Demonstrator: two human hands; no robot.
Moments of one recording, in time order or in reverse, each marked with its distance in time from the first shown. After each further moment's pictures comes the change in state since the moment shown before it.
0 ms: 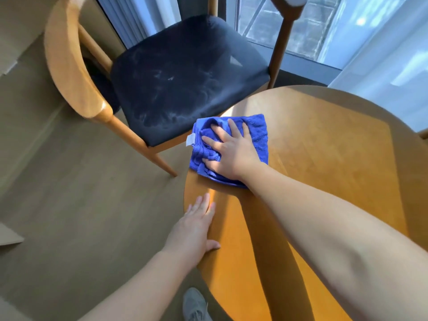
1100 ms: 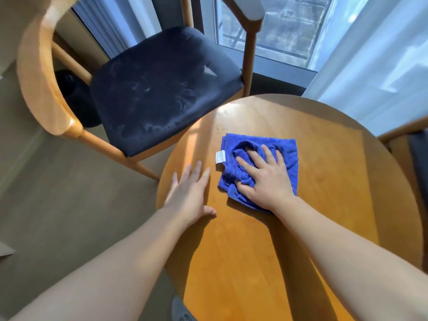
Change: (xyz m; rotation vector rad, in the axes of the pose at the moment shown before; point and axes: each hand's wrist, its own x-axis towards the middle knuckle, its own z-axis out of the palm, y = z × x) left_hand 0.064 0.060 -0.057 0.111 0.134 -0.063; right_hand -0.117 0.108 -0.002 0.034 0.018 0.185
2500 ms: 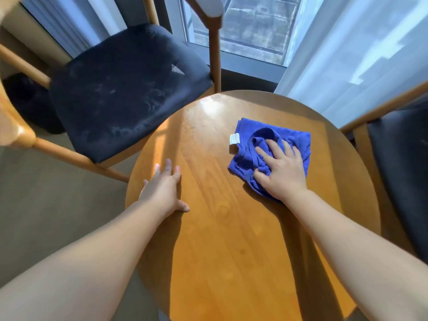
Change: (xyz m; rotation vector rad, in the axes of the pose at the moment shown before) left_hand 0.029 0.005 -0.001 -0.044 -0.157 -0.182; right_hand -0.032 0.082 -0.016 0.073 0.070 0.240
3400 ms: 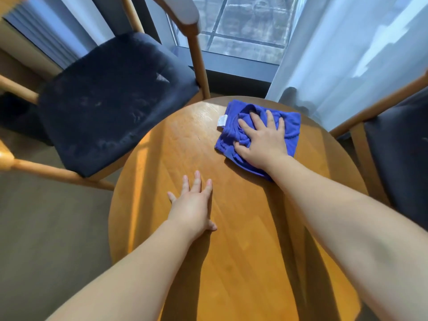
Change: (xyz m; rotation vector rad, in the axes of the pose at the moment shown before) left_hand 0.000 0.098 0.018 0.104 -0.052 0.126; right_hand 0.097 0.018 -0.004 -0.075 -0.025 0.009
